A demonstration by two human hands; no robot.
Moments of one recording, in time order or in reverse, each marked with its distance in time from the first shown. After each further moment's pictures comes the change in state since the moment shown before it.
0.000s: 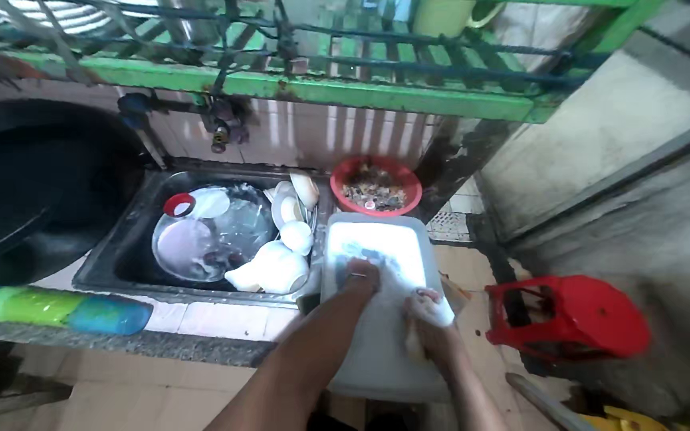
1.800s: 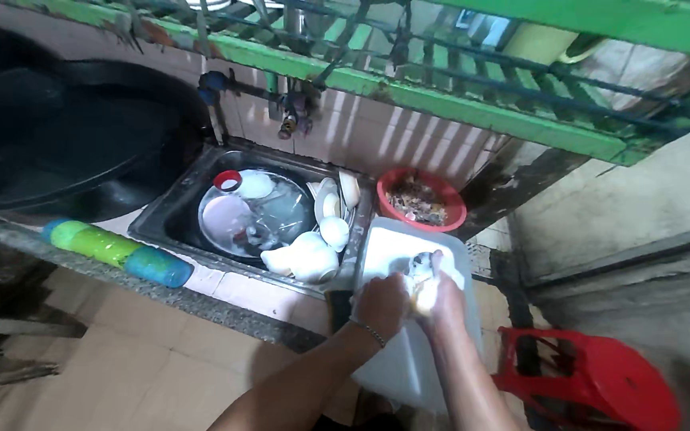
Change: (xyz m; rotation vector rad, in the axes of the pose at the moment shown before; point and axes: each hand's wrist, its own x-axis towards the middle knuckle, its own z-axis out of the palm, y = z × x) left_hand -0.163 -0.038 -0.045 -0.501 0.274 0.036; right_hand -0.013 -0.117 0.053 0.660 0.056 0.078
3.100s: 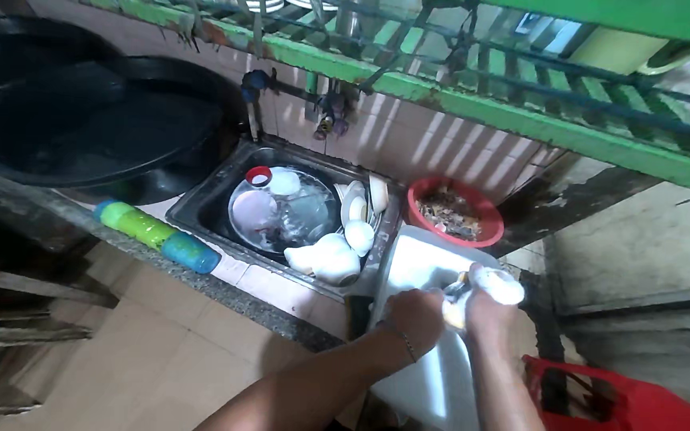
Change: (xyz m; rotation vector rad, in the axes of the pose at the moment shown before) left_hand -0.002 0.005 -0.009 -0.045 -0.036 0.101; right_hand 0.024 -0.005 -0.007 -0.440 0.065 -0.398
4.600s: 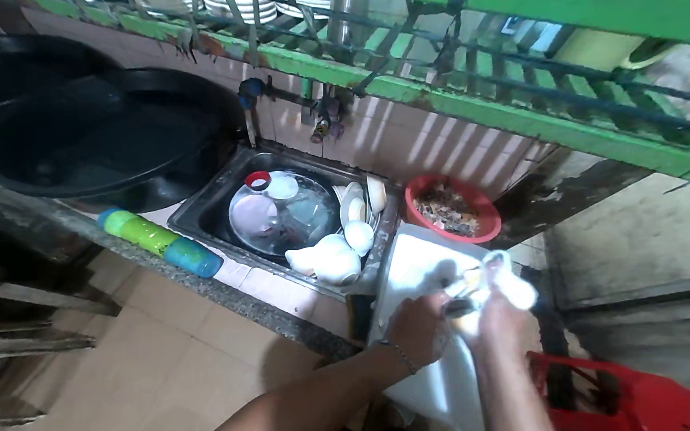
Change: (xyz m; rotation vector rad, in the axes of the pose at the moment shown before) left_hand -0.022 -0.001 0.003 -0.271 0.013 0.076; right_hand -0.030 -0.025 -0.014 0.236 0.028 0.174
